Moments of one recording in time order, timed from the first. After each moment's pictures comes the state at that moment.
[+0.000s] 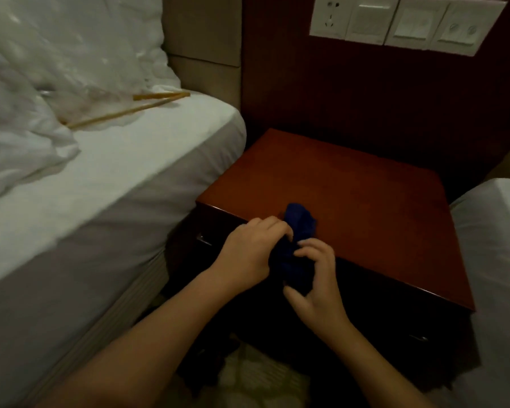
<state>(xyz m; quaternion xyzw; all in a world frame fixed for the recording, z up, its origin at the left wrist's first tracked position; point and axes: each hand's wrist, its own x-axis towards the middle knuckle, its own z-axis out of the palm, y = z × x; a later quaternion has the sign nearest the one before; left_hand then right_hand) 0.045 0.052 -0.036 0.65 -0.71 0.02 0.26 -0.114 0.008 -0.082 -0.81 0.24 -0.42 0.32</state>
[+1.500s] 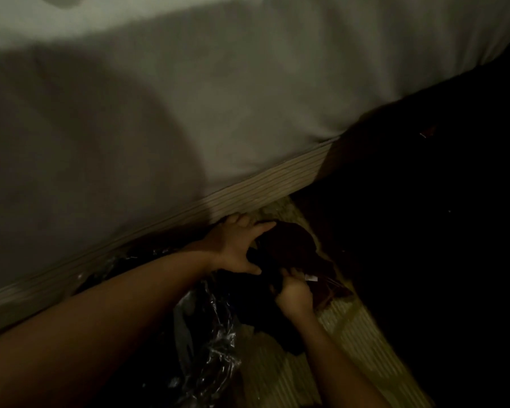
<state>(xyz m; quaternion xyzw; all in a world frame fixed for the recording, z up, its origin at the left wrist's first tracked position) 0.194 0.269 -0.301 0.87 -0.41 -0.27 0.00 0.061 0.147 -0.442 -0.94 0.19 0.12 0.27</state>
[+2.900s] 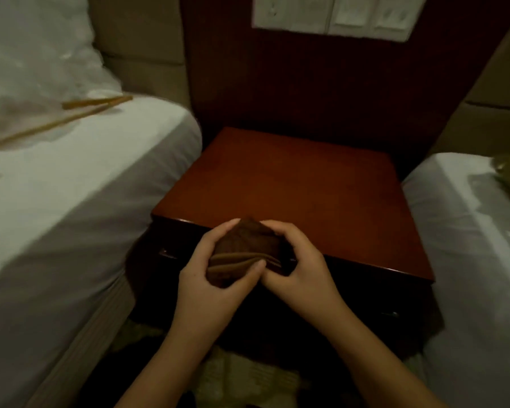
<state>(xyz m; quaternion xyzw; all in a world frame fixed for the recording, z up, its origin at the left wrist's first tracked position) 0.005 0.104 -0.015 0.60 -0.44 -0.26 0.61 -0.121 0.023 -0.007 -0.77 0.32 -0.34 0.44</state>
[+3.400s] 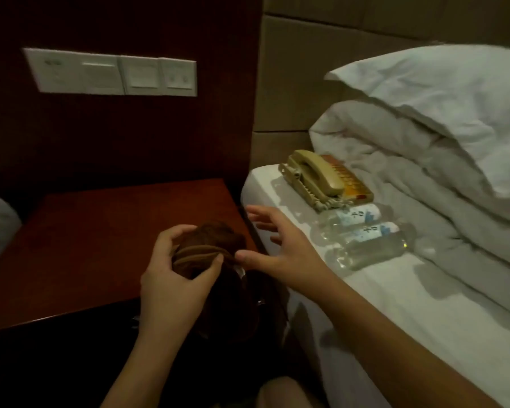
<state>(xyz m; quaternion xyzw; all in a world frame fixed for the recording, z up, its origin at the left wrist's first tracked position) -0.110 0.052 0.052 0.51 -0.56 -0.32 0.57 -0.288 0.030 0.074 -0.71 0.50 -0.41 0.29</state>
